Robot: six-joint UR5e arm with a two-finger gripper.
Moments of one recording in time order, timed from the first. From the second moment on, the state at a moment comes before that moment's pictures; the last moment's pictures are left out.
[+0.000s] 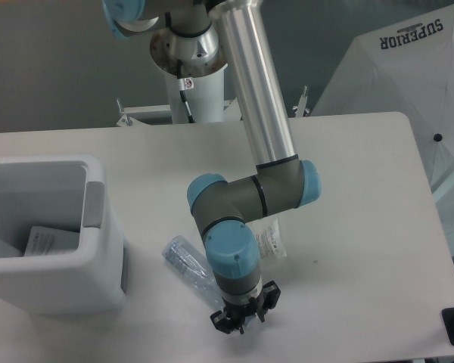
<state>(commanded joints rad) 2.32 -2.33 -1.36 -0.81 1.65 -0.17</state>
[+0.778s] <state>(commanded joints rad) 2.32 -2.24 -1.29 -0.77 1.62 -0.17</state>
